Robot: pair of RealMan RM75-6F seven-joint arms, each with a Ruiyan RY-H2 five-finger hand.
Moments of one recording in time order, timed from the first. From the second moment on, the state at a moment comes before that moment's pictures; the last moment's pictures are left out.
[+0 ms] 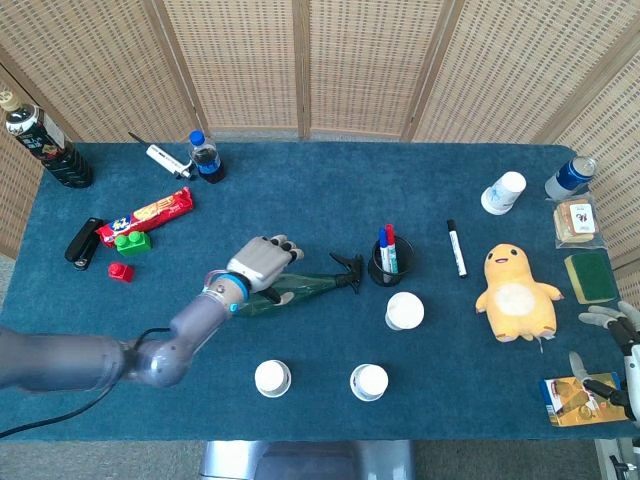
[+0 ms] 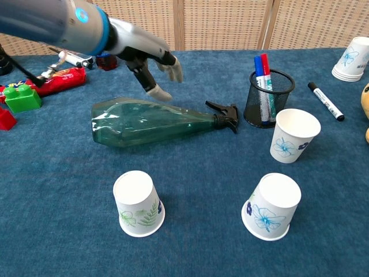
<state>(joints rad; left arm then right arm) -1.46 -1.33 0.02 -1.70 0.24 0.73 0.63 -0.03 -0.96 0.08 -1.81 -1.45 1.55 0.24</state>
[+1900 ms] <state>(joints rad) -1.45 -1.48 0.00 -1.51 0.23 0.77 0.64 -0.08 -0.95 0.11 -1.81 -1.49 1.66 0.31</state>
